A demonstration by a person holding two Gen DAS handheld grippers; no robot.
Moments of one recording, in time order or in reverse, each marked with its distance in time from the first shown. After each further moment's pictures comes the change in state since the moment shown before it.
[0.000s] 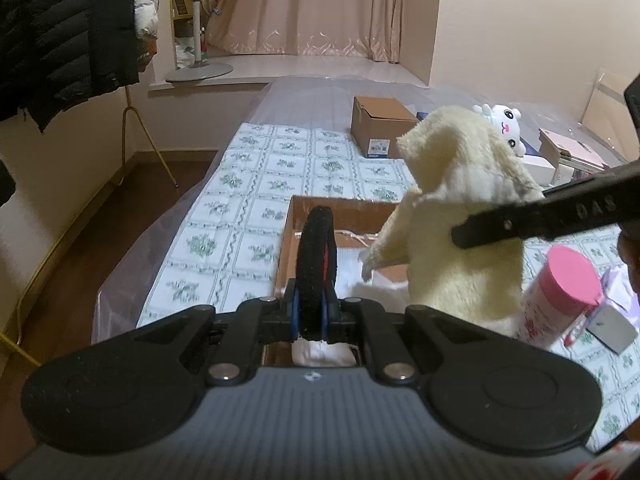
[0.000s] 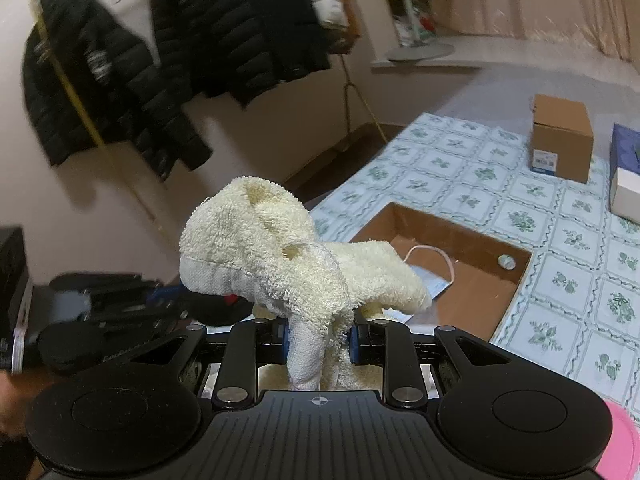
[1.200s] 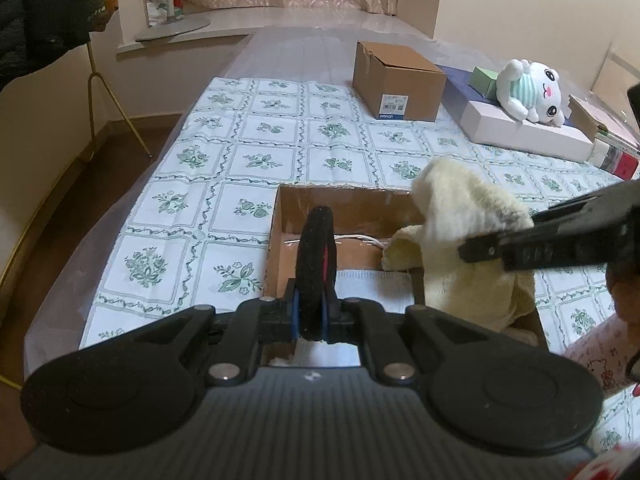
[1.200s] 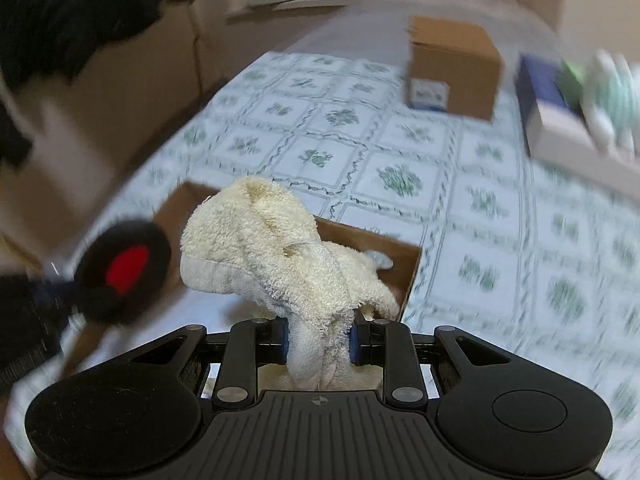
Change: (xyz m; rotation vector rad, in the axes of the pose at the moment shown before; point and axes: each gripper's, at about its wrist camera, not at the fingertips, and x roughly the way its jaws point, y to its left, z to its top) left arm 0.166 0.012 0.035 0.022 0.143 -0.037; right arm 0.129 -0.093 0.021 0.011 0.161 -0.418
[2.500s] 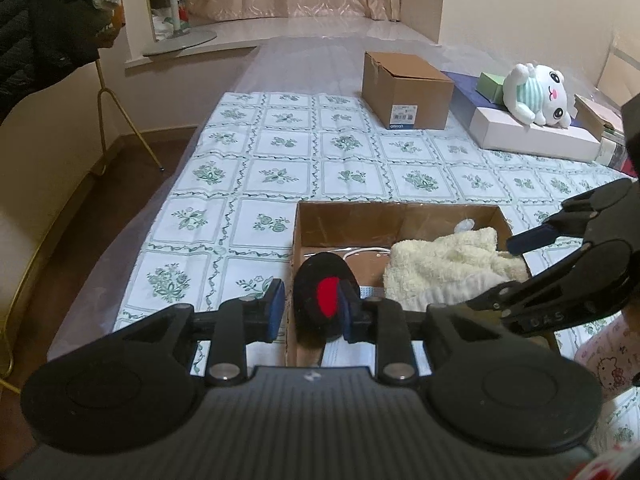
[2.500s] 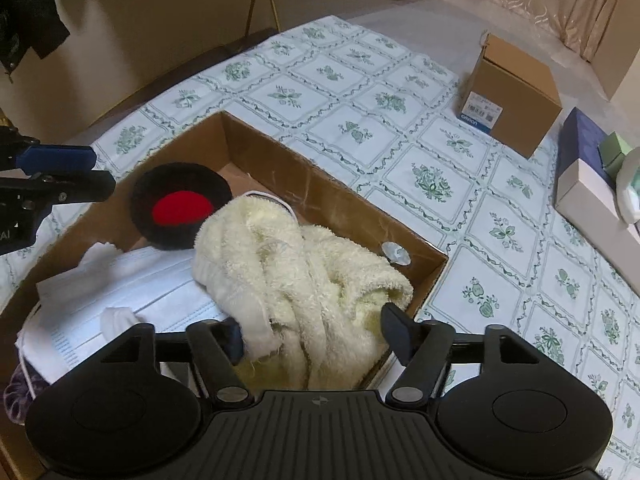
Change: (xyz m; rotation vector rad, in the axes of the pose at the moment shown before) left arm -0.016 0.005 0.003 0.026 -0.030 0.048; right arm 0.007 0.014 -0.009 -0.188 0.071 -0.011
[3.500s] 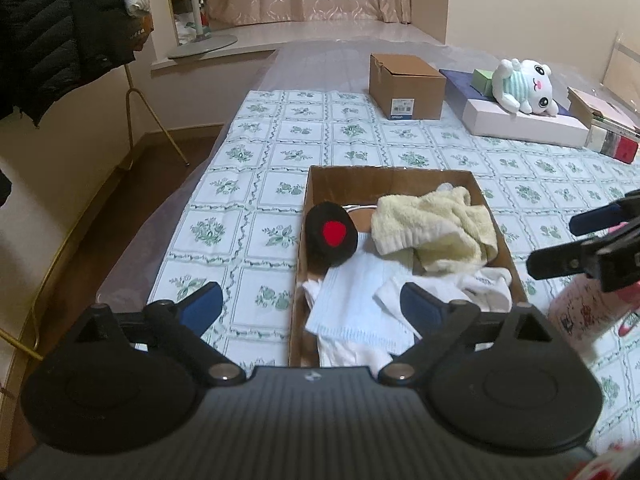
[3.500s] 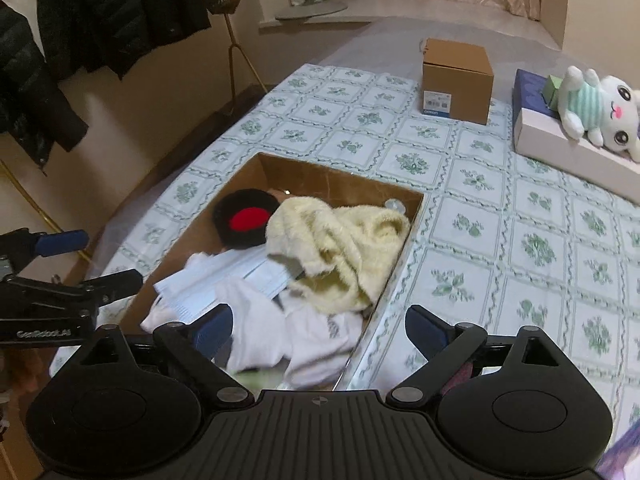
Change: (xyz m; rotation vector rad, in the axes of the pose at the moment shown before) left arm -0.090 -0.015 -0.050 0.000 -0.007 0.063; right arm -0.120 0.018 -0.071 0.260 -0.143 0.110
